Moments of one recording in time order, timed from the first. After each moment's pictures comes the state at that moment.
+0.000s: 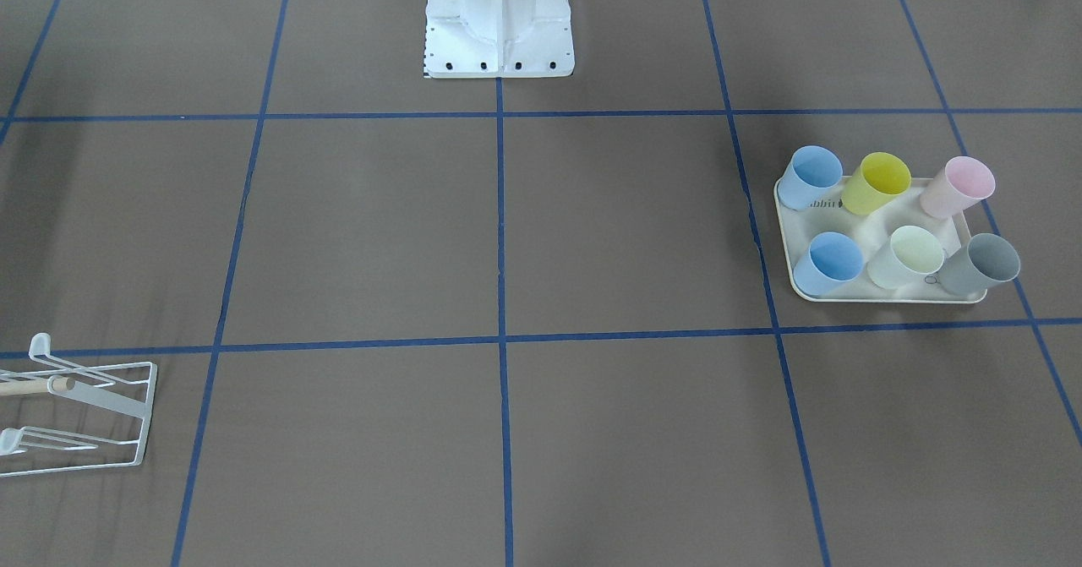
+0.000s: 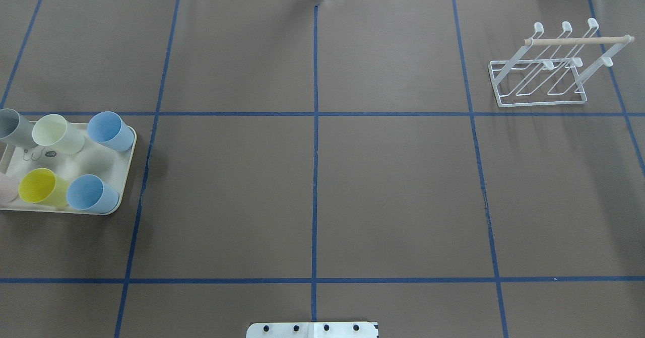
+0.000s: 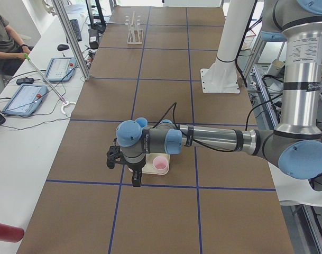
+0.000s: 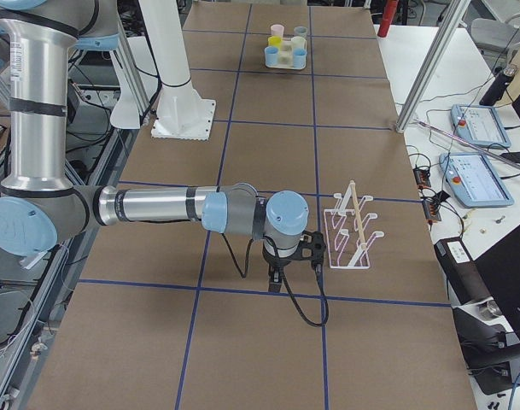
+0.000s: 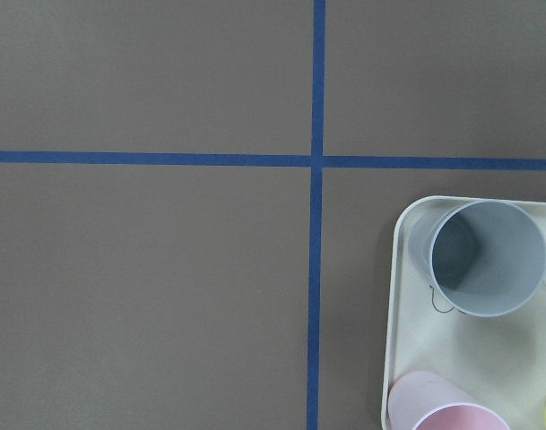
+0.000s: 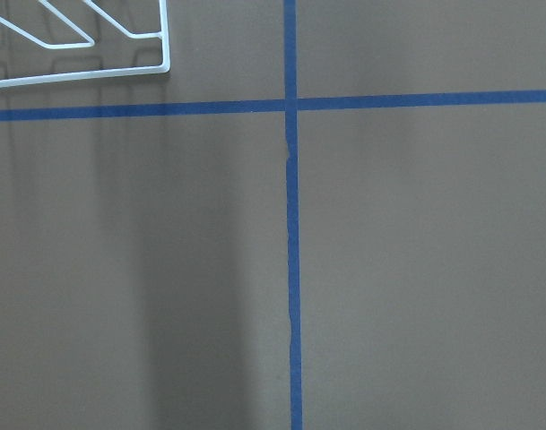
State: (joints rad) left arm -1.56 -1.55 -1.66 -1.52 -2.36 -0.03; right arm 1.60 -1.67 1.76 -1.74 2.39 -0.04
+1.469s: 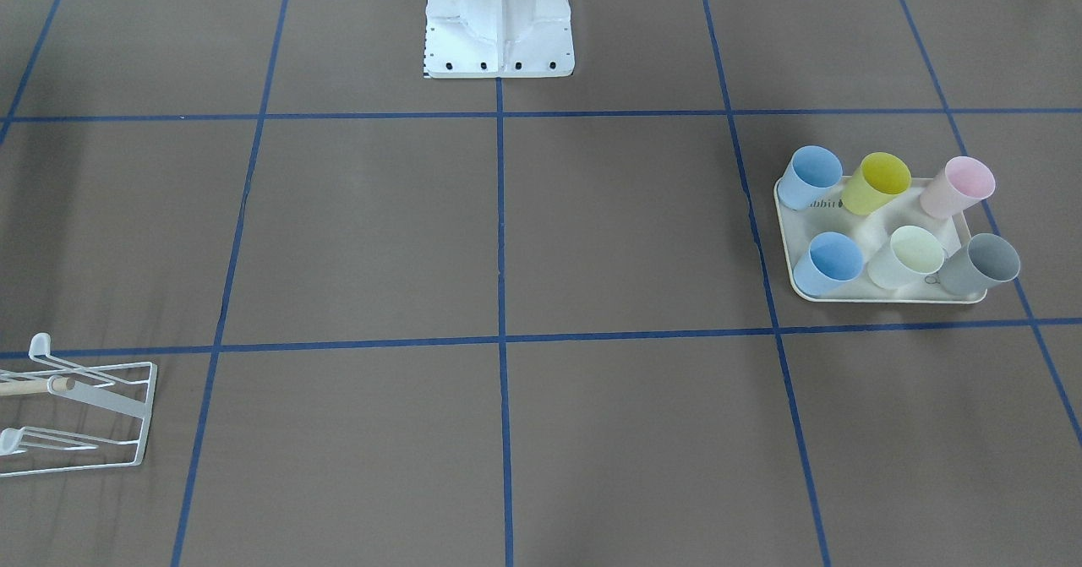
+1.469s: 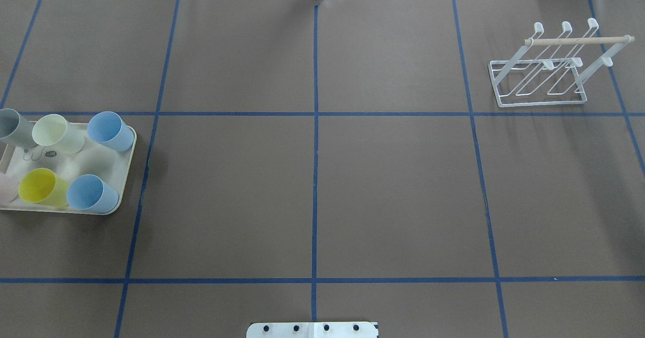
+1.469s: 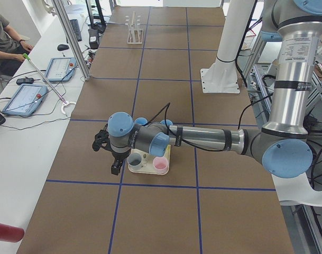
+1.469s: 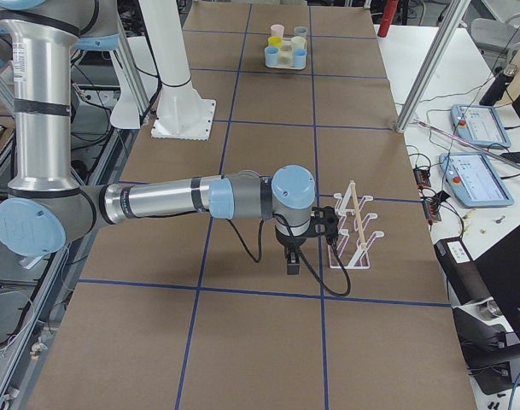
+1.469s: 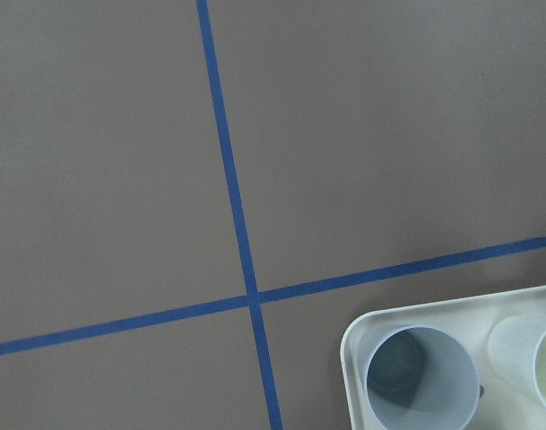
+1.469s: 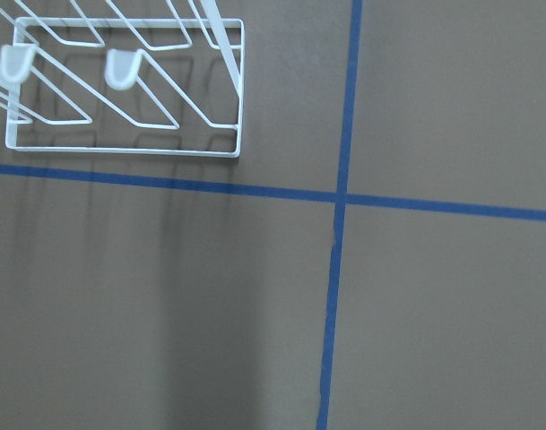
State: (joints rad) left arm -1.52 -1.64 -1.53 -1.88 -2.37 -0.04; right arm 1.60 -1.63 1.81 -1.62 2.39 -0.03
